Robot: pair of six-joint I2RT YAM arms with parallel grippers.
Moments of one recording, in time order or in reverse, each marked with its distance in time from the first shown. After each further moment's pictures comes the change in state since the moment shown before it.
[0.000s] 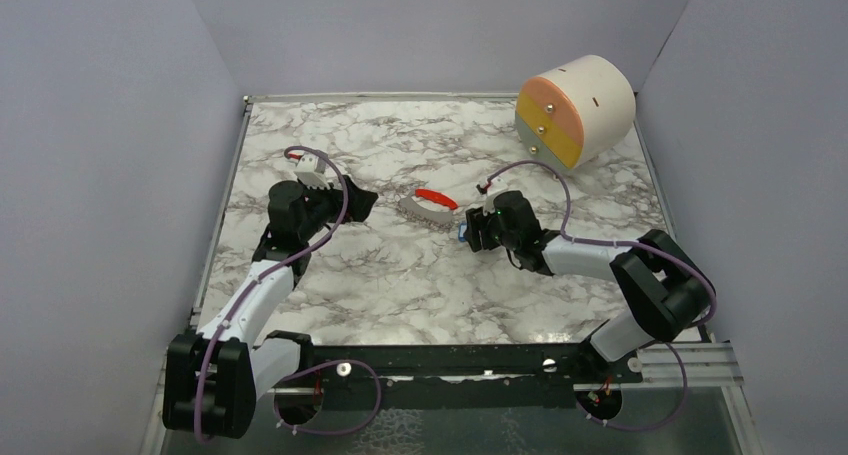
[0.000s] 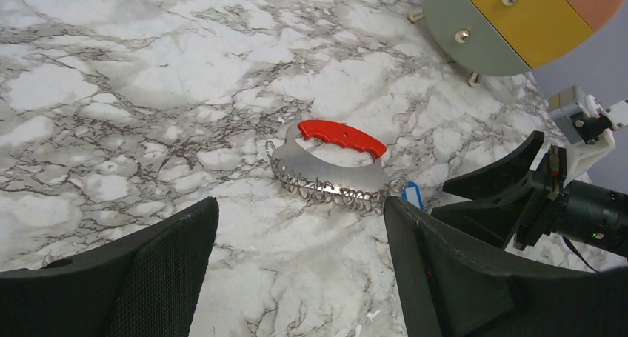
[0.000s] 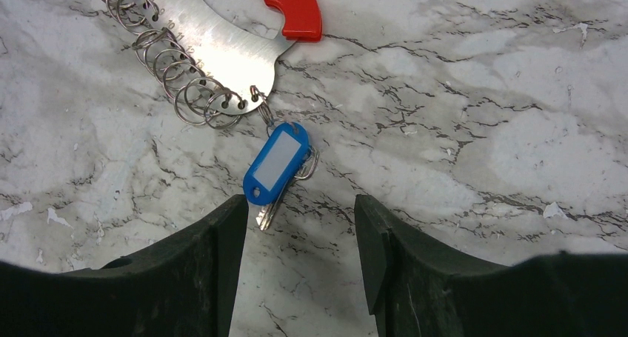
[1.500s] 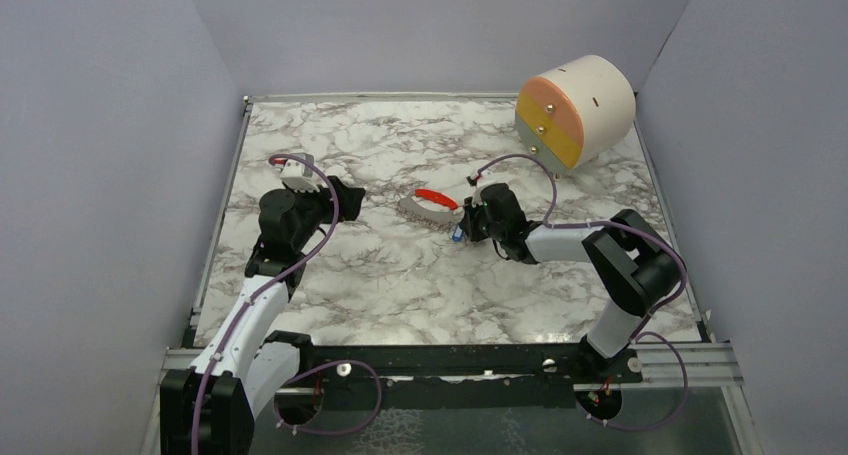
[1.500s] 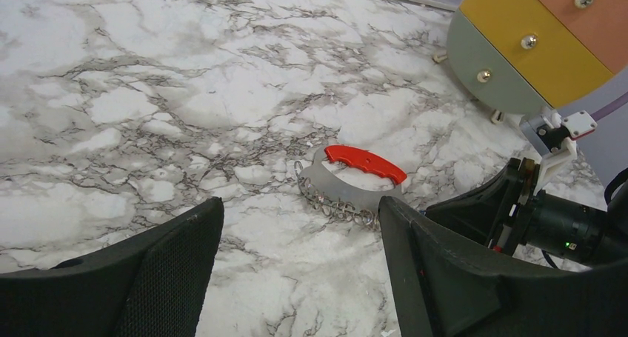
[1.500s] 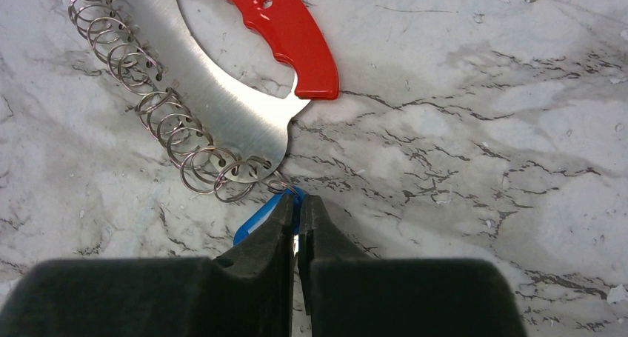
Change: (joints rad) left arm 0.003 -0.144 -0.023 -0.052 -0.131 0.014; right arm 0.007 0.179 0.109 0.076 -0.007 0.064
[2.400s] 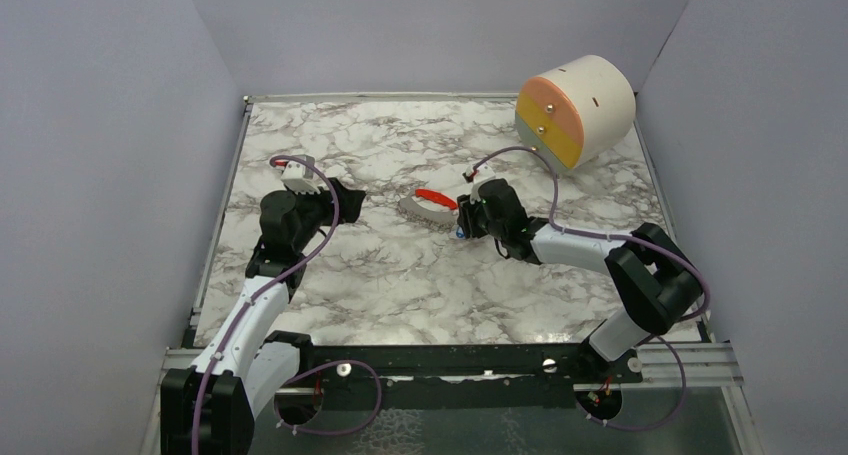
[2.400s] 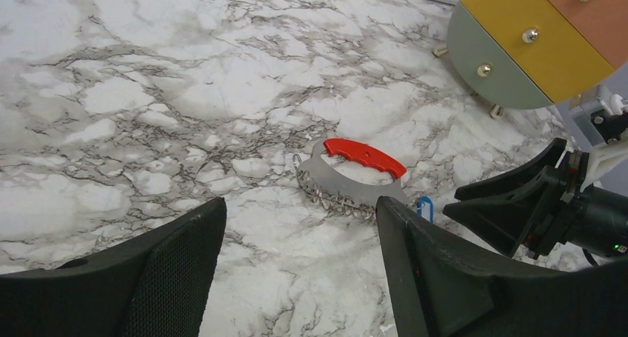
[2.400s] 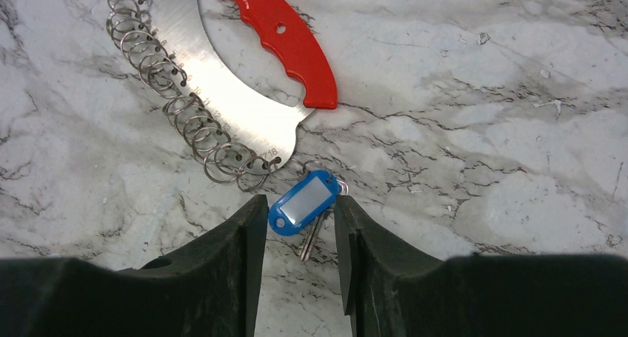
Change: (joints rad) left arm 0.000 0.002 -0.013 0.001 0.006 -0.011; right arm 0.043 -0.136 0.040 -0.158 0.096 -0.075
